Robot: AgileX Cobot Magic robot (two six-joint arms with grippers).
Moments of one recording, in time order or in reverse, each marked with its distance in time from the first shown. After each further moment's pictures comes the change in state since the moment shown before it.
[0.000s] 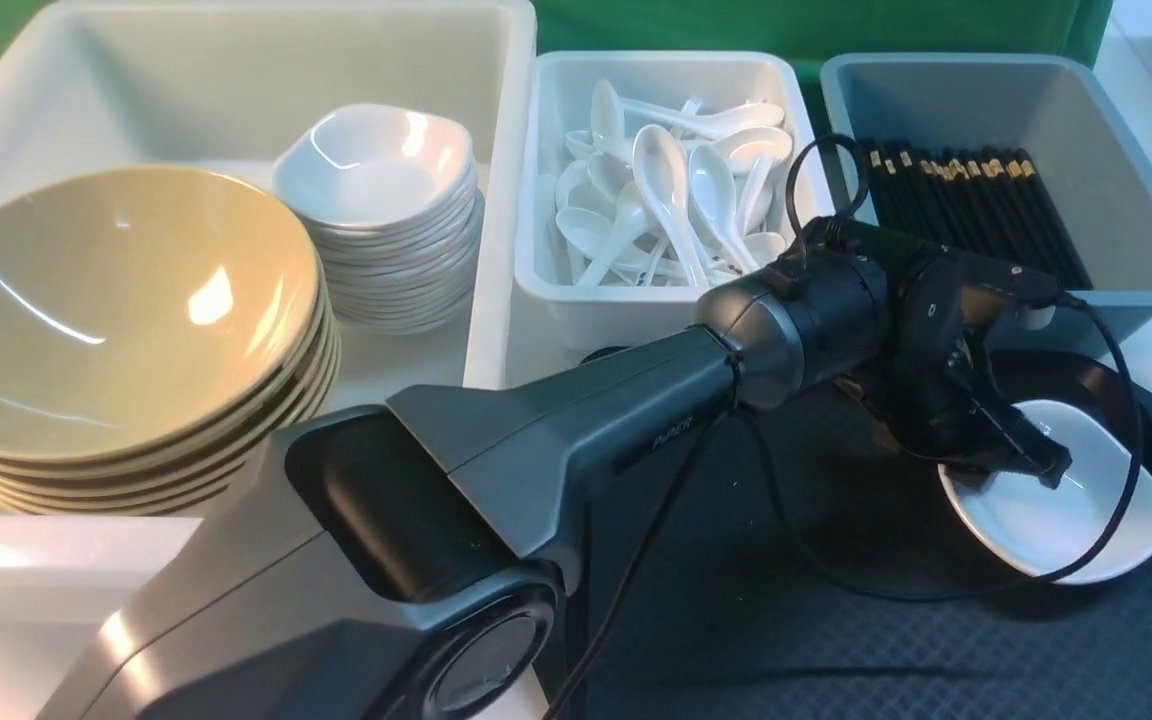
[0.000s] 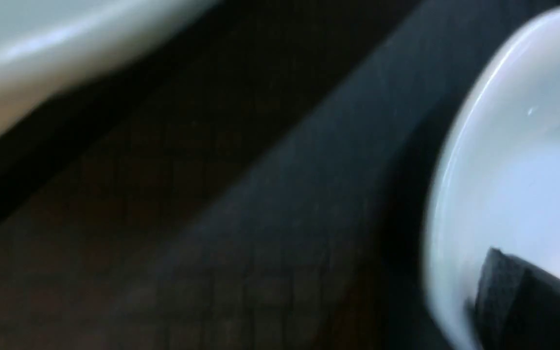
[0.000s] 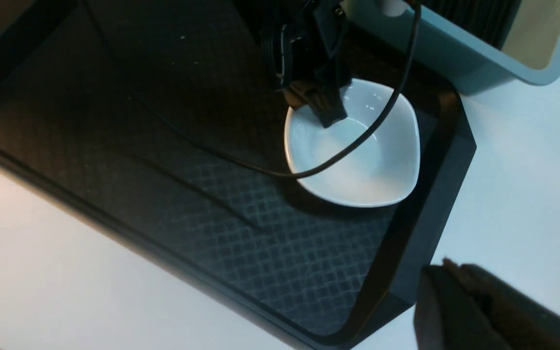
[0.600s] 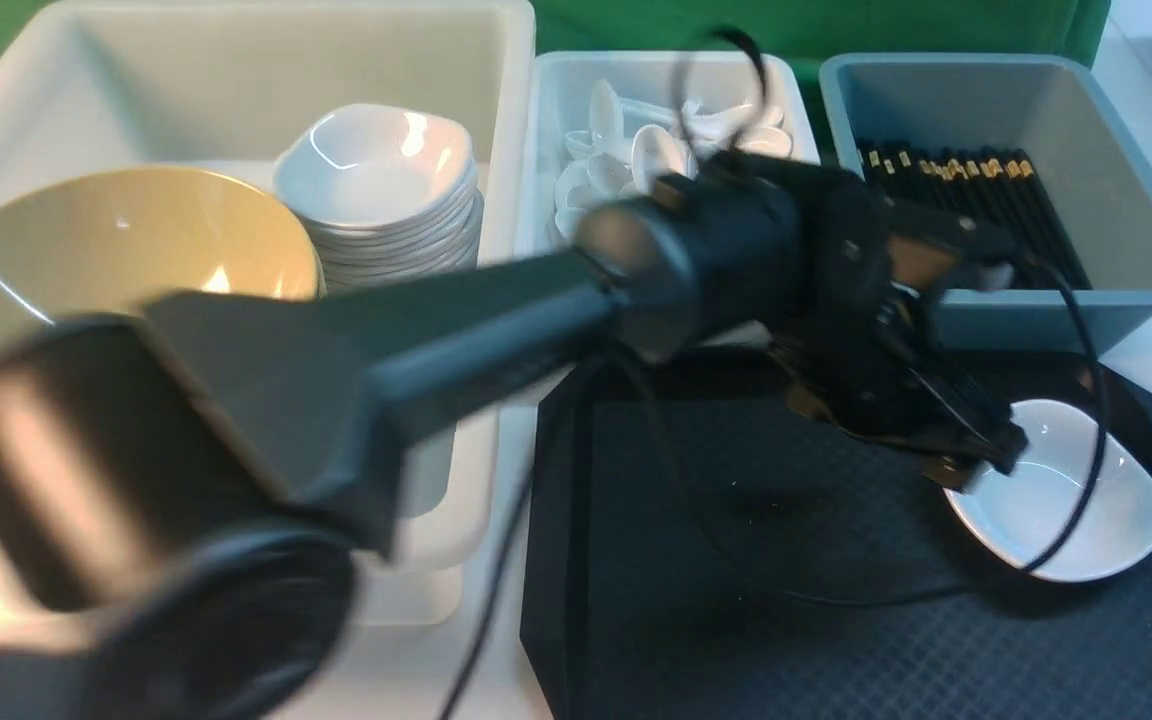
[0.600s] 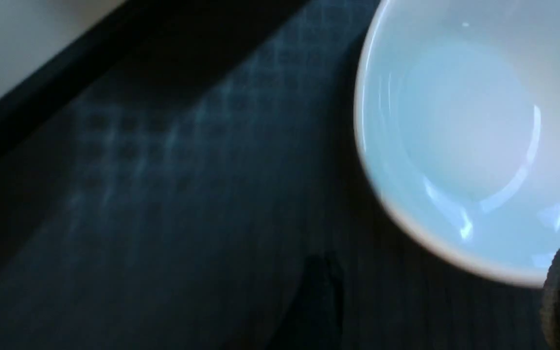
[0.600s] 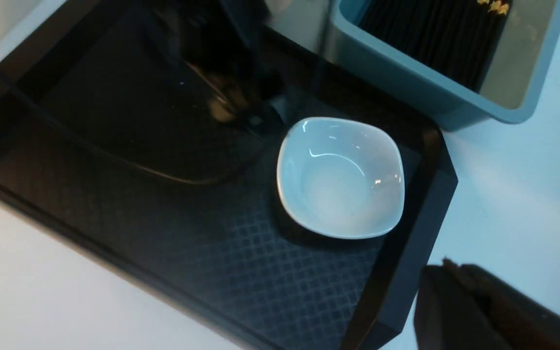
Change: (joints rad) right arm 0.000 0.010 -0.073 0.001 0.001 0.003; left arm 0.015 -0.249 0.347 -0.035 -0.085 0.055
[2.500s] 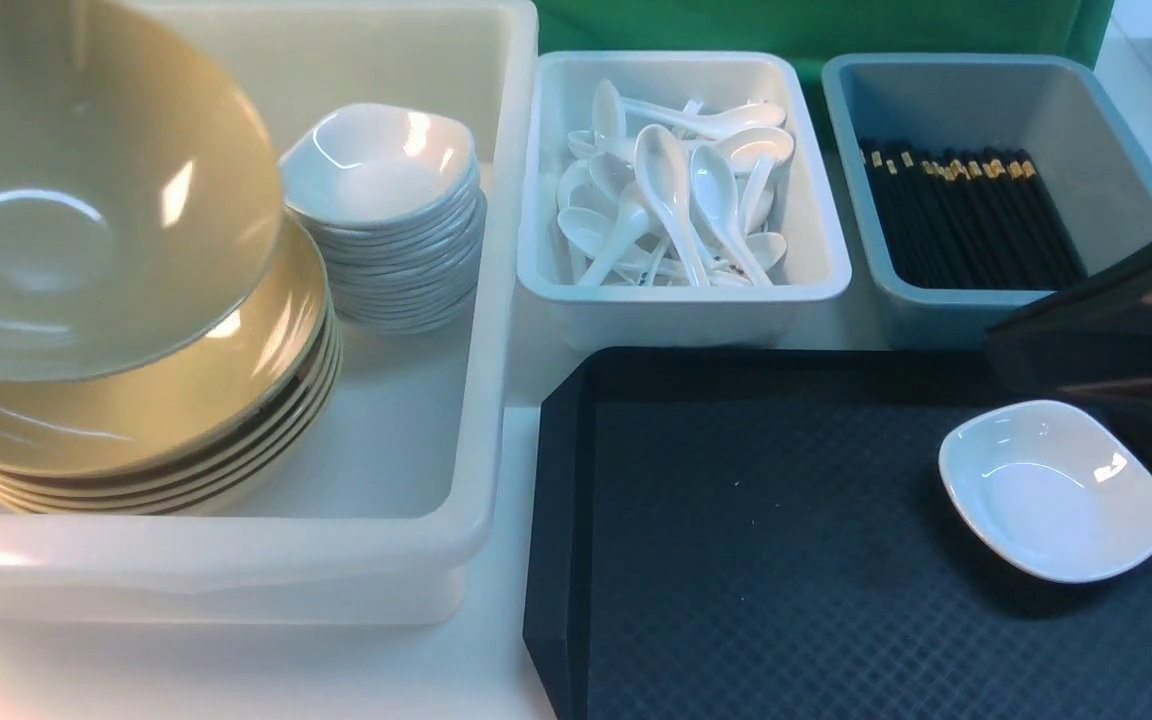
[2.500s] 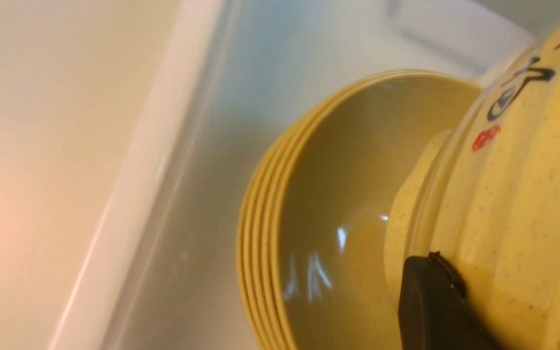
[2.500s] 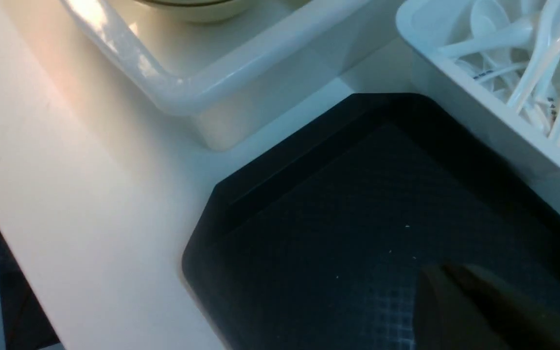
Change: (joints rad) right arm 0.000 0.411 -0.039 0.566 -0.315 -0.449; left arm 1.426 -0.916 0.640 -0.186 0.289 0.199
